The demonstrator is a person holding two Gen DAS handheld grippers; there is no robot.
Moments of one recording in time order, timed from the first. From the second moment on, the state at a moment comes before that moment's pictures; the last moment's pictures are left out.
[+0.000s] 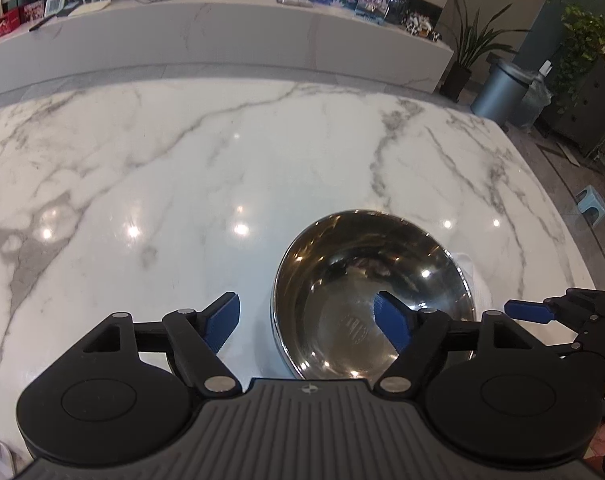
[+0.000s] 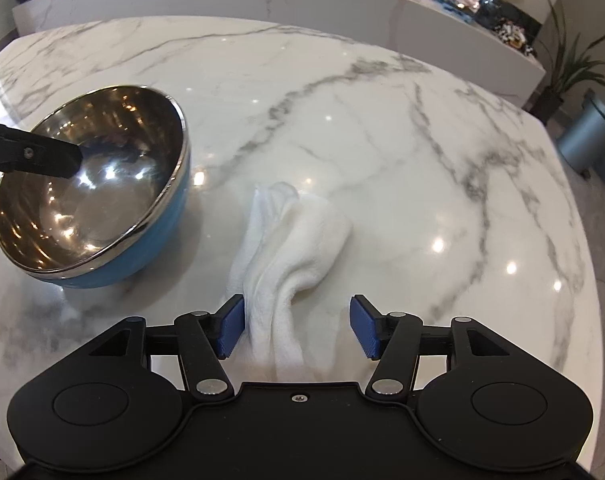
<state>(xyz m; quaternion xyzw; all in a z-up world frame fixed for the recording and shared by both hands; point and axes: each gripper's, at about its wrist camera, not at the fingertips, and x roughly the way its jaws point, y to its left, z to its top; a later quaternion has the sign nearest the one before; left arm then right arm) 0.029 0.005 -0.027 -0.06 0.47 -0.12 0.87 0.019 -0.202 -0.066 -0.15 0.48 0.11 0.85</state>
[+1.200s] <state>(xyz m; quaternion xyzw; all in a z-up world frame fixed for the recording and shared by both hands) -0.031 0.010 -0.015 -0.09 0.40 -0.12 0.90 -0.023 -0.220 -0.035 -0.03 0.43 0.06 0.90</state>
